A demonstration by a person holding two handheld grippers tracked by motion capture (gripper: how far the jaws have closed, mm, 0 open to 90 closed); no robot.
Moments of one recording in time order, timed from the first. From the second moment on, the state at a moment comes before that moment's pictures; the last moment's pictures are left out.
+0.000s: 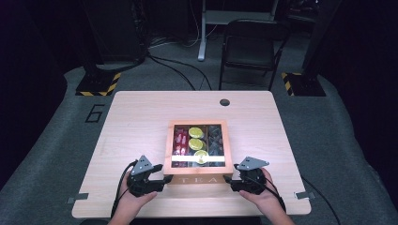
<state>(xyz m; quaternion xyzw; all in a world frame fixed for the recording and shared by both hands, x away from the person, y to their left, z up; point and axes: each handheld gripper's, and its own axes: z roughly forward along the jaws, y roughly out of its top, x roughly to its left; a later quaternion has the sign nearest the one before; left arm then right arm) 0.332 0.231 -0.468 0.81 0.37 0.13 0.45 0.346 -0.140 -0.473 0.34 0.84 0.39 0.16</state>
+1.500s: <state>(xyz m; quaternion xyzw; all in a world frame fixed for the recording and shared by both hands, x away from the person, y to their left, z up) 0.333 0.223 -0.473 0.82 0.37 0.15 0.42 0.345 -0.138 -0.473 0.33 0.84 0.39 0.16</state>
